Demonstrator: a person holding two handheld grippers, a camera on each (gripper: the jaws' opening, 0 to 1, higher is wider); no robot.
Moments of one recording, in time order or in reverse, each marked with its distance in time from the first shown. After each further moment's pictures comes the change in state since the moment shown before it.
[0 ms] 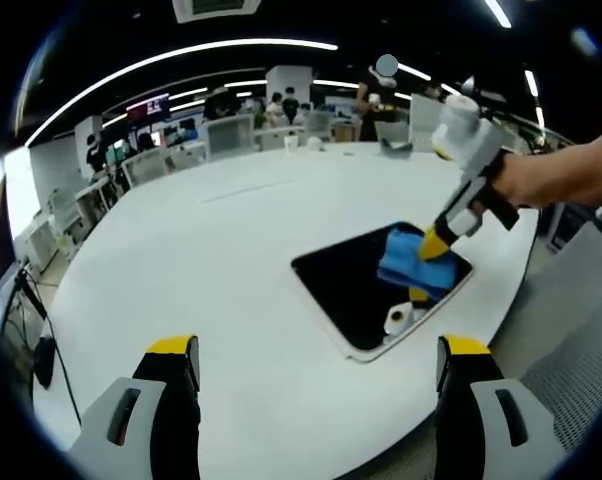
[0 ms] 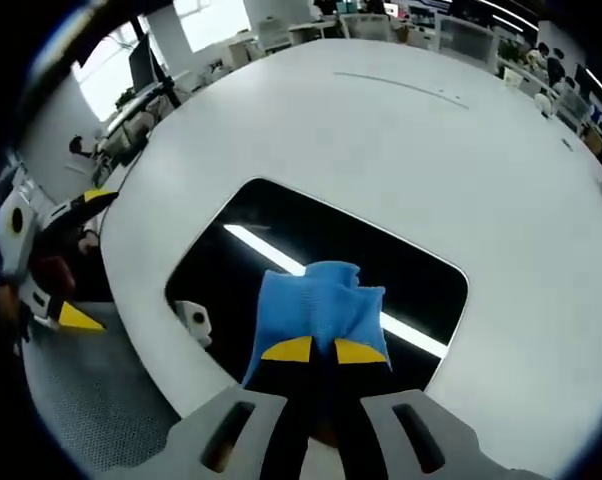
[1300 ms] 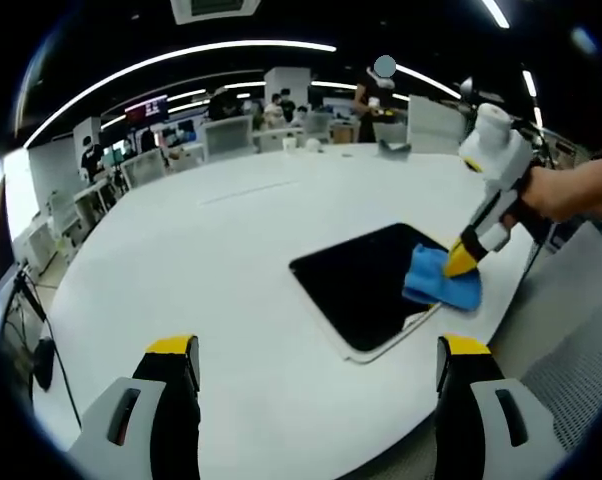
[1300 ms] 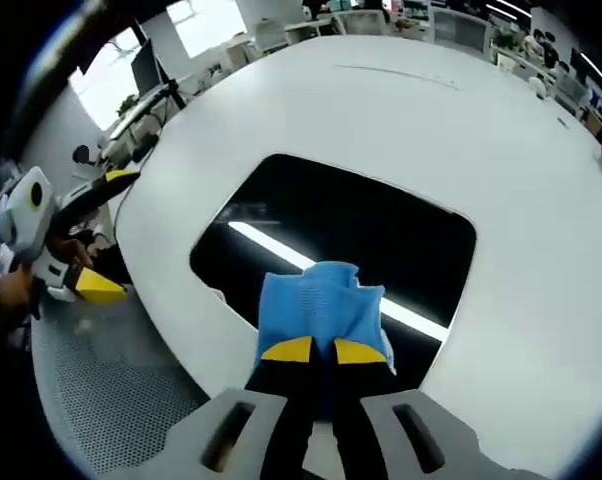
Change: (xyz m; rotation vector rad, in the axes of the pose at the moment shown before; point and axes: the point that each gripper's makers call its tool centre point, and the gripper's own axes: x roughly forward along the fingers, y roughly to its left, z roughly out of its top) left arm 0.000 -0.002 0.001 0.008 -0.006 -0.008; right arm -0.015 0.017 -0.034 0.057 0.007 0.041
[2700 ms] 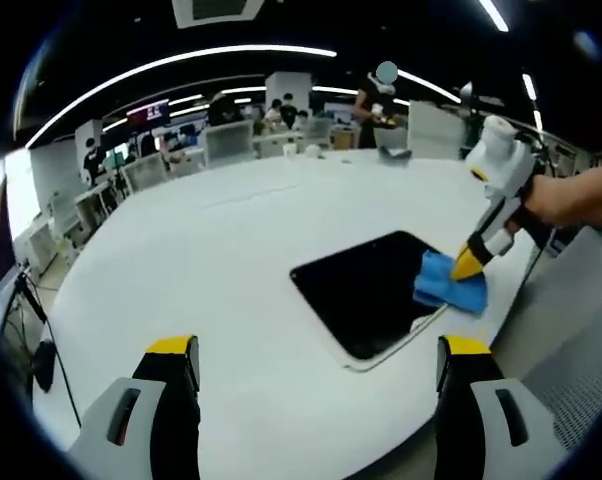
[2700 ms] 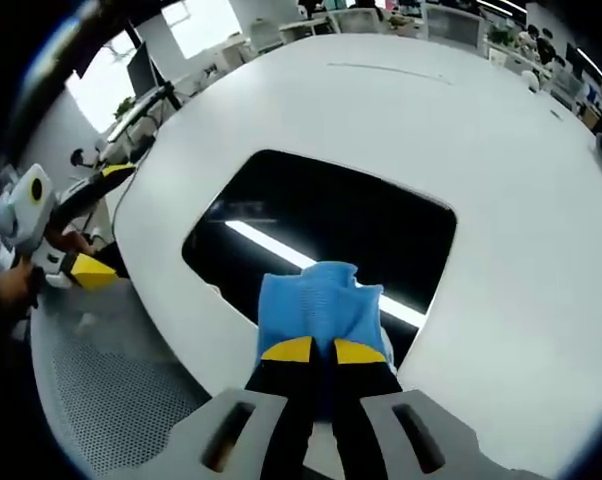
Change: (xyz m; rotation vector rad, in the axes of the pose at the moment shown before) left arm -0.001 0.000 0.004 -0.023 -0.009 0.003; right arm -0.008 -0.017 -0.011 0.006 0.009 -0.009
